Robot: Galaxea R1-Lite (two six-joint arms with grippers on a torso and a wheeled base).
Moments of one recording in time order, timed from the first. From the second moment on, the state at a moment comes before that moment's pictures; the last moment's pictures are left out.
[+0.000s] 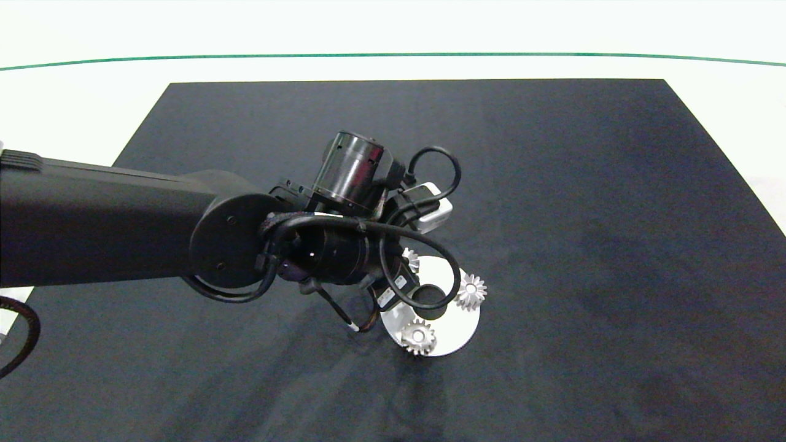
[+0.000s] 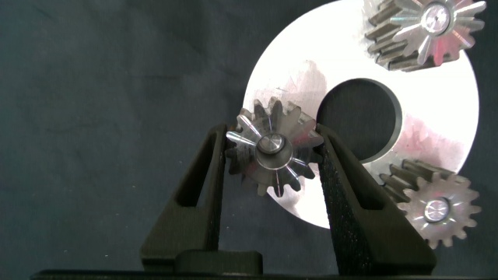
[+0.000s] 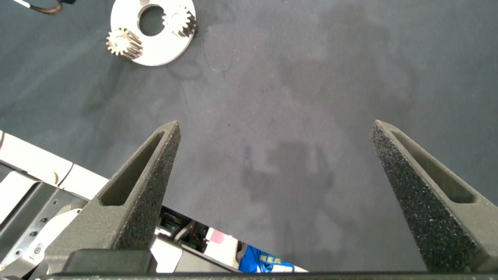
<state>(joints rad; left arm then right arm) -0.74 1.88 -1.43 0.21 0.11 0.47 0.65 0.88 -1.22 0.80 -0.27 0.06</state>
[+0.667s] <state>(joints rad) -0.74 1.88 -1.43 0.20 0.10 0.47 0.65 0.88 -1.22 0.80 -0.27 0.06</state>
